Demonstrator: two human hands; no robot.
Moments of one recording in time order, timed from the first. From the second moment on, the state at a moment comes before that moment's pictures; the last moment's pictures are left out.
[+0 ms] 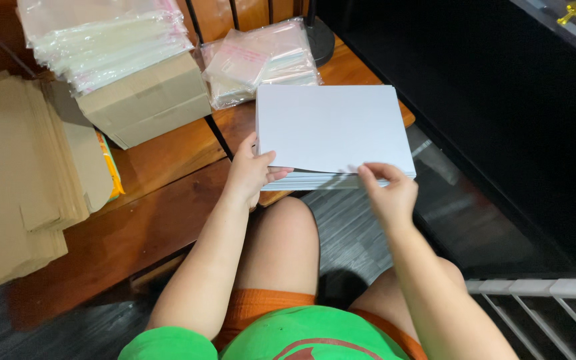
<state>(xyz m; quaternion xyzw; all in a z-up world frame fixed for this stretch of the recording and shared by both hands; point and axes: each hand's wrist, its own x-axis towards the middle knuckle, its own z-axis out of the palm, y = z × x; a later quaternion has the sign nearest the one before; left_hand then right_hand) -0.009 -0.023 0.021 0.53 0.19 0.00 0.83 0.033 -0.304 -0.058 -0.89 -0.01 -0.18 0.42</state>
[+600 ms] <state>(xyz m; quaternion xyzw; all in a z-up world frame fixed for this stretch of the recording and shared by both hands) 0.003 -0.014 -0.004 0.50 0.15 -0.02 0.85 0.031 -0.258 -0.034 -0.41 0.22 0.12 0.88</state>
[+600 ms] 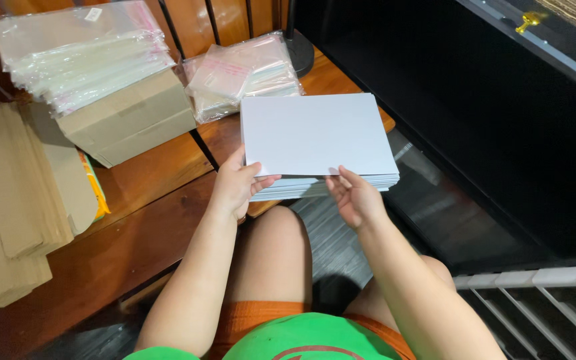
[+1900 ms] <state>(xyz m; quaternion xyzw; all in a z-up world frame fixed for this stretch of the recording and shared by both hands) -0.018 -0.027 0.032 0.65 0.23 -0.01 0.73 0.095 -0.374 -0.002 -0.72 0.17 0.10 0.66</state>
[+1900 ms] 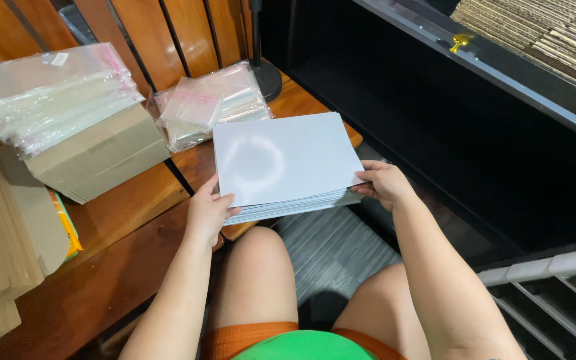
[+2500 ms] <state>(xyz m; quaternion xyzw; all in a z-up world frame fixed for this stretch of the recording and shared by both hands) -0.003 -0.008 0.072 0.59 0.10 0.10 0.80 0.029 -0.375 0.118 -0.57 0.13 0.04 0.81</state>
